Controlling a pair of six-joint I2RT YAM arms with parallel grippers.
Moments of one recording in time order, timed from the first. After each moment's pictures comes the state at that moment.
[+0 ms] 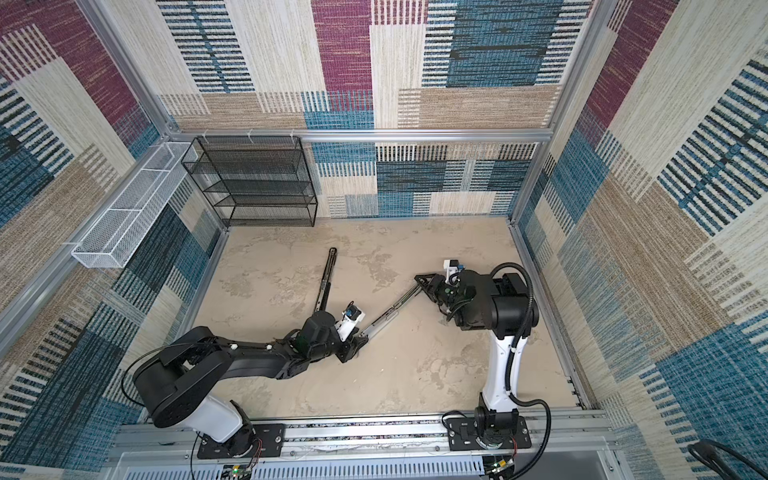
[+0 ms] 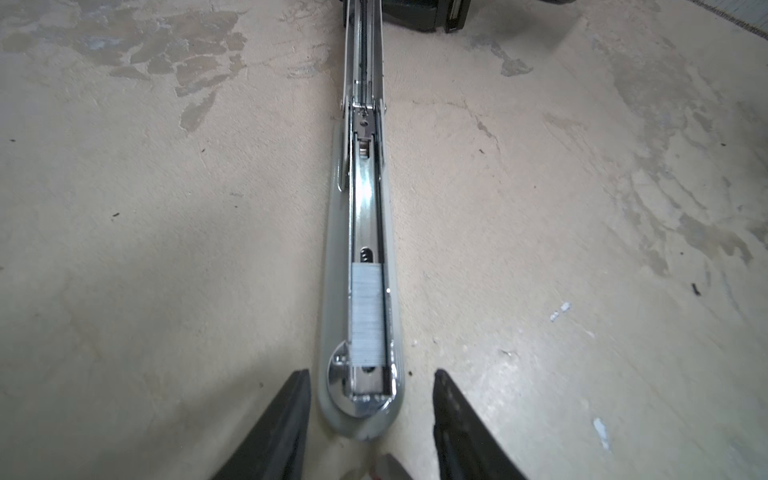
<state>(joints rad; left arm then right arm) -0.78 1.60 0.48 0.48 0.14 -0.03 0.03 2.09 0.71 1.05 -0.79 1.04</state>
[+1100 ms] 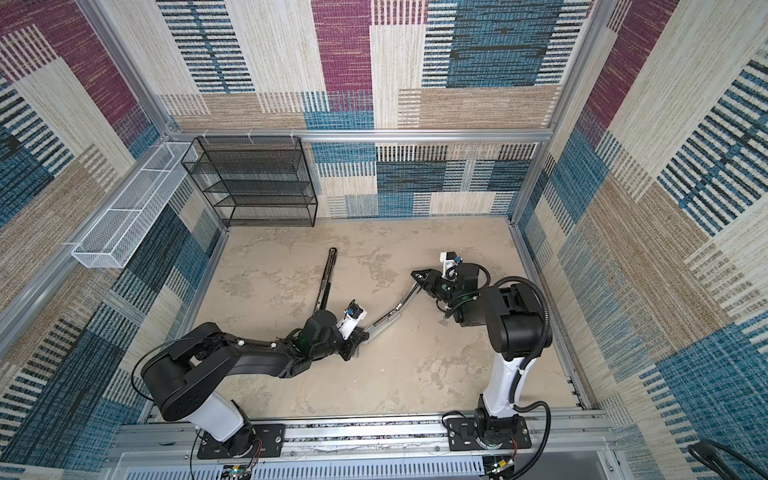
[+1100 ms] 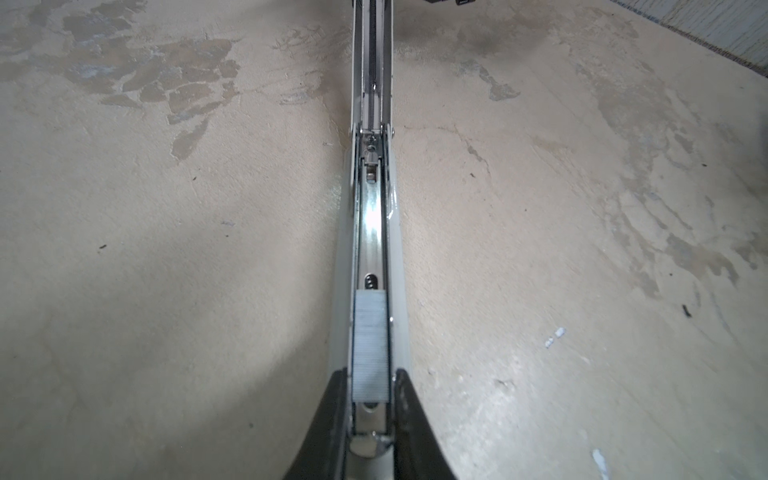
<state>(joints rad) -0.78 1.62 0.50 0.54 0.16 -0.04 0.10 1.85 0.69 0.82 -0.72 0.88</state>
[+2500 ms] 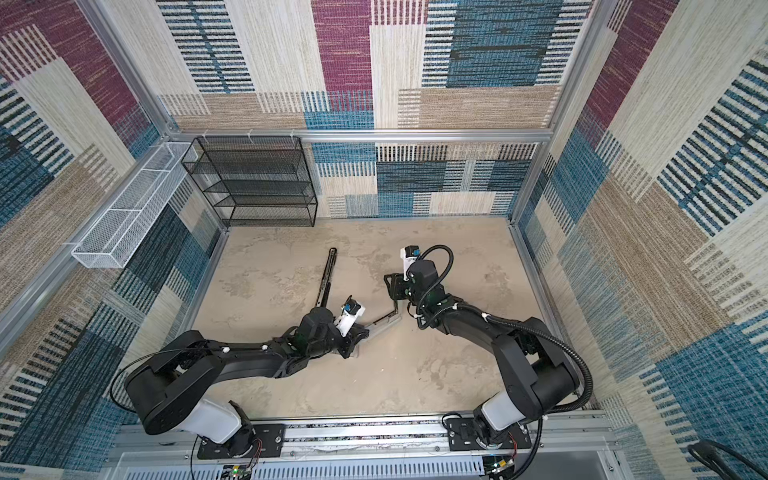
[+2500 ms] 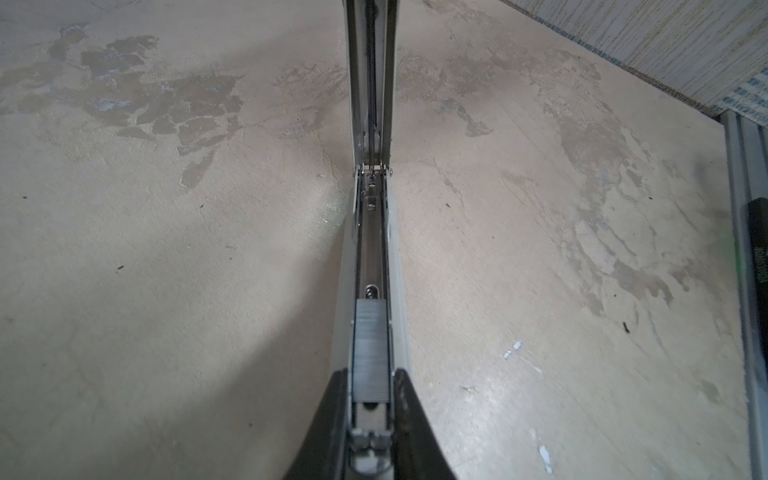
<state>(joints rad) -0.78 1.53 0.51 0.48 0.19 -0.08 0.52 1.52 0.79 0.25 -0.10 0.44</state>
